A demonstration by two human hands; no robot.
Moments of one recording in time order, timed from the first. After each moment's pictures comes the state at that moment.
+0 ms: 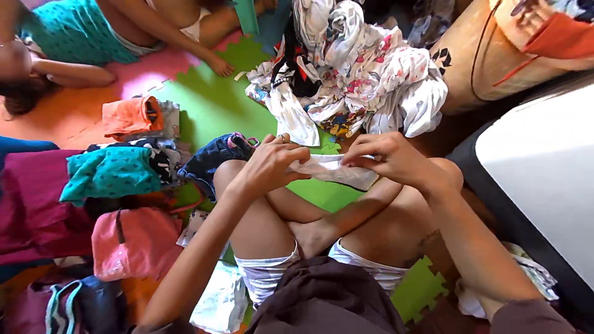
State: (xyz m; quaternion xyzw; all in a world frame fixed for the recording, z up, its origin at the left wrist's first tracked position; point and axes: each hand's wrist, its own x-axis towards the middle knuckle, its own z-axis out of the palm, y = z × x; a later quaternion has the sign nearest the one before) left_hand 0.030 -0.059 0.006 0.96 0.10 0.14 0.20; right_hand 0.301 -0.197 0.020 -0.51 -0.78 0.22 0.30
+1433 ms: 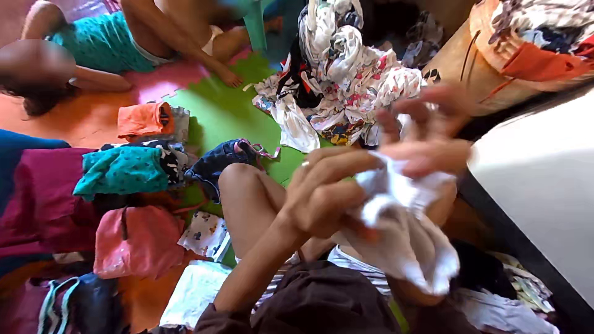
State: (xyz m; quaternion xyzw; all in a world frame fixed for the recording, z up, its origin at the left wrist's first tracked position) left_hand 0.054 -0.162 0.083 0.77 0.02 0.57 0.28; right_hand 0.199 -0.208 0.101 -0.32 -0.60 0.12 0.73
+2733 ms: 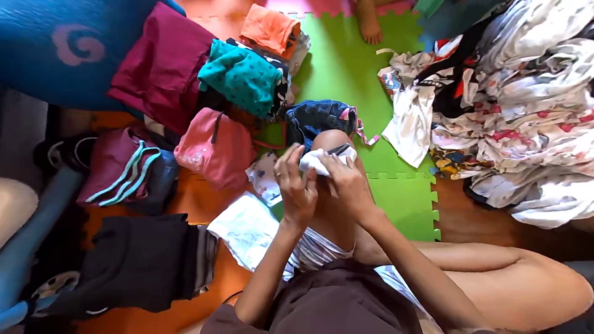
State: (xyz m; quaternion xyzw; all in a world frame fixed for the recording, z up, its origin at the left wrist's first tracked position) left_hand -0.138 -0.169 -0.074 0.61 0.65 0.44 0.12; right_hand 0.008 -0.135 -0.075 -0.48 -0.83 0.20 0.20
